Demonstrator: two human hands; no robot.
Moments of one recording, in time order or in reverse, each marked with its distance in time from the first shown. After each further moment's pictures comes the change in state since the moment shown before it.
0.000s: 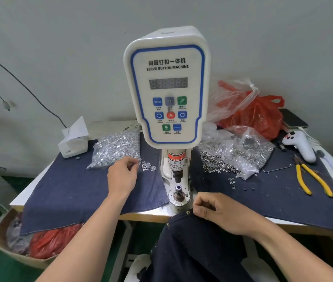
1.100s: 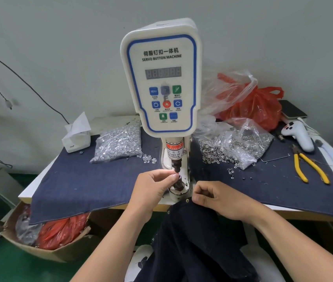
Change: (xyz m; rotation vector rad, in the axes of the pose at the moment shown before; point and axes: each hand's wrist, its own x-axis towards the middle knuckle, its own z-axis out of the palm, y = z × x) left_hand -0.097 0.054 0.007 -0.659 -0.420 -0.182; right_hand 0.000 0.001 0.002 0.084 0.012 0.011
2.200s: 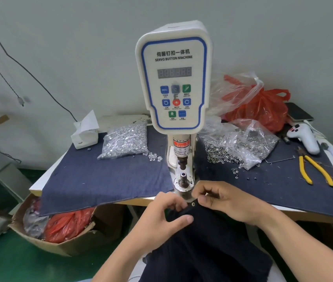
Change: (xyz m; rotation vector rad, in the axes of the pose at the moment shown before) left_hand -0.071 -0.017 -0.017 0.493 -0.232 0.313; right_hand -0.018 -0.026 0.001 0.130 -0.089 -0.079
